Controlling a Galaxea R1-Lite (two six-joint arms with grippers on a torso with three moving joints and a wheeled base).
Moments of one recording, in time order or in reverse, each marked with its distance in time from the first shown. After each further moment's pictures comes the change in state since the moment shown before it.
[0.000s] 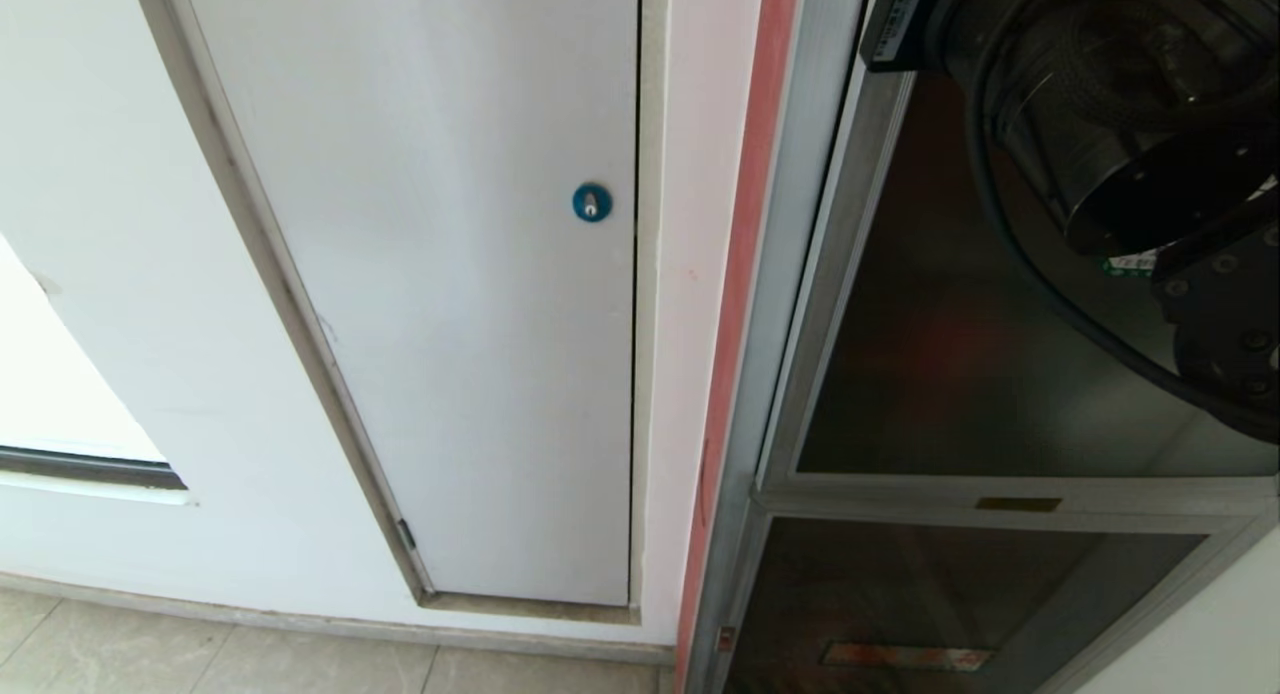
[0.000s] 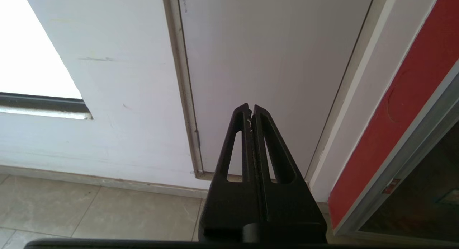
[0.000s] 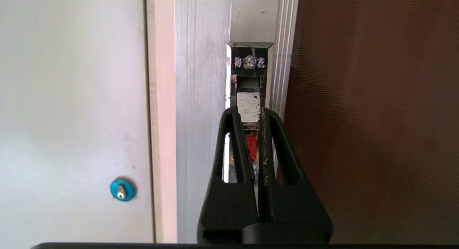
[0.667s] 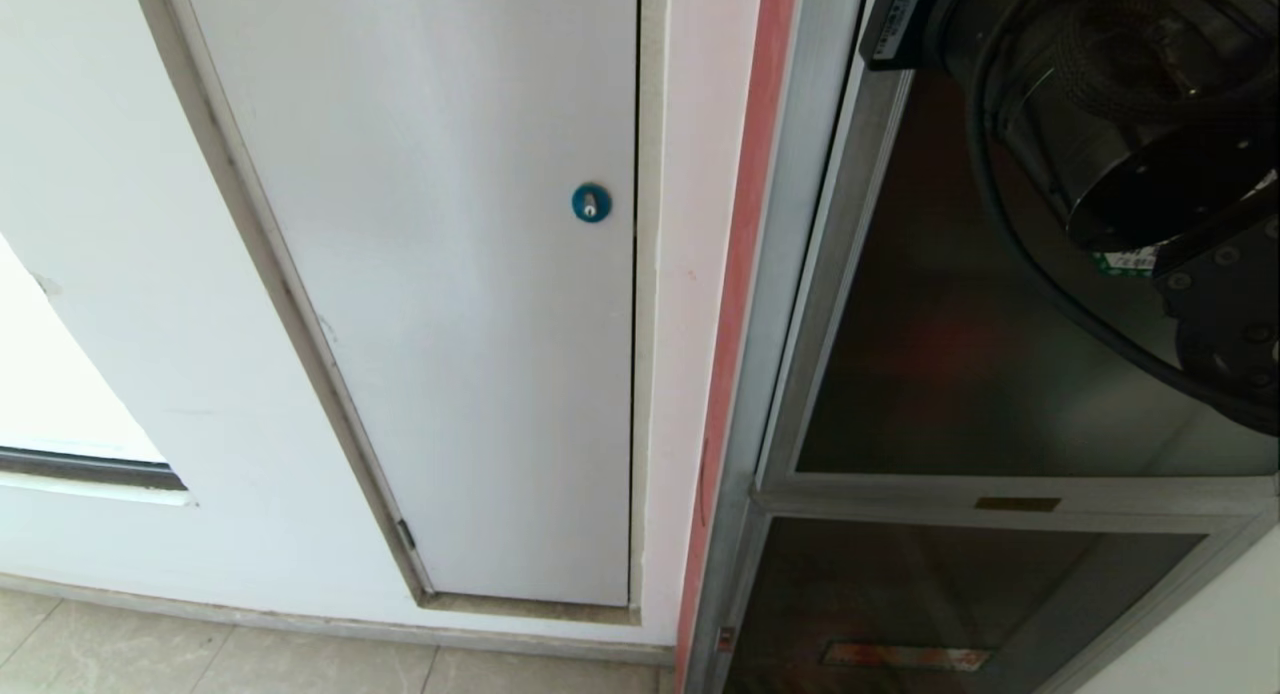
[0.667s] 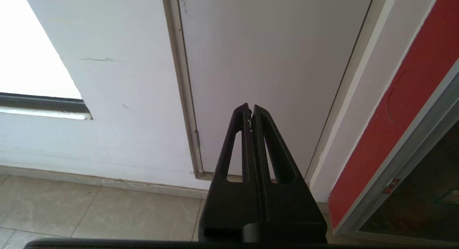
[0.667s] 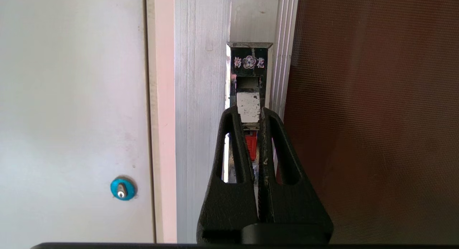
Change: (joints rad) left arm -0.001 0.000 0.000 0.000 0.000 -0.001; right arm 0.001 -0.004 -0.008 0.009 -0.003 0.000
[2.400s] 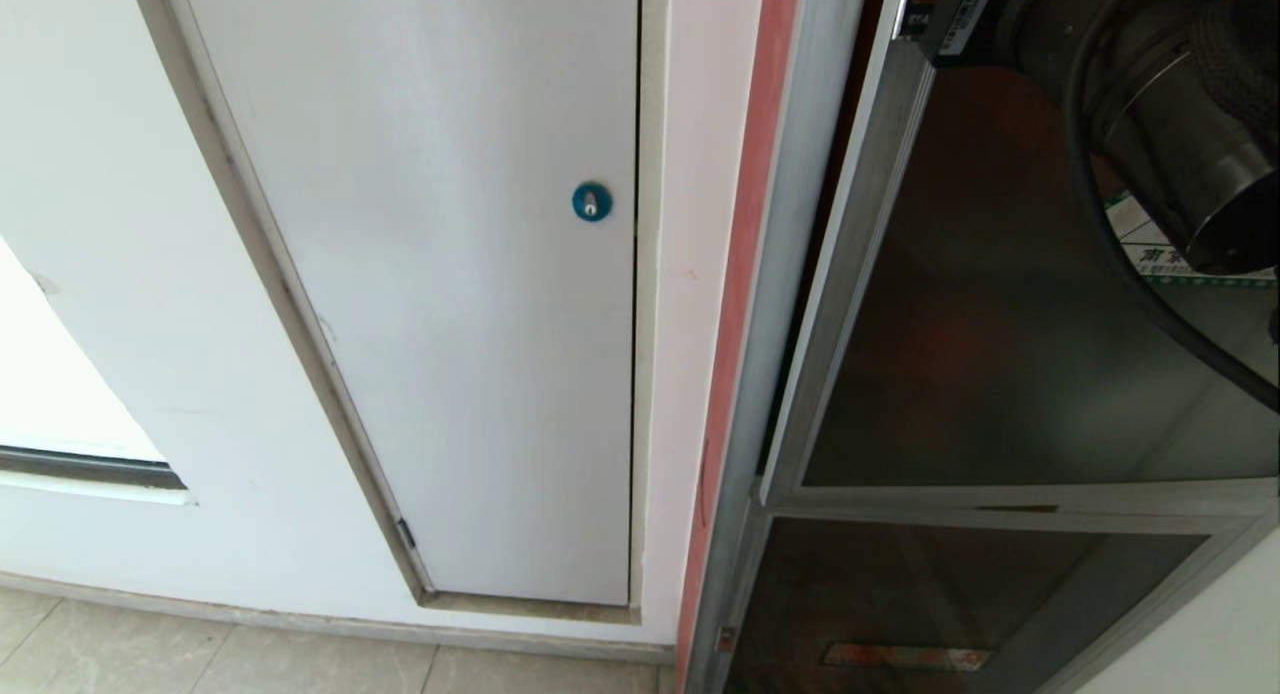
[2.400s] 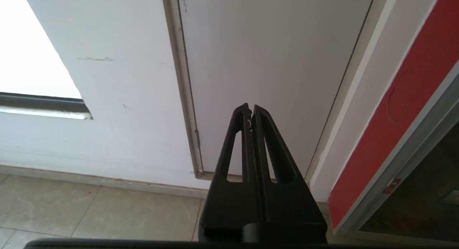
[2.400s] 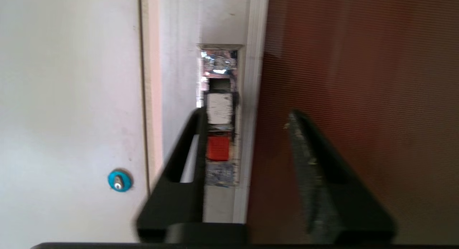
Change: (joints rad) left arm 0.000 0.000 0.000 0.000 0.000 0.000; right arm 0.008 -0.104 0.103 0.009 -0.017 -0.001
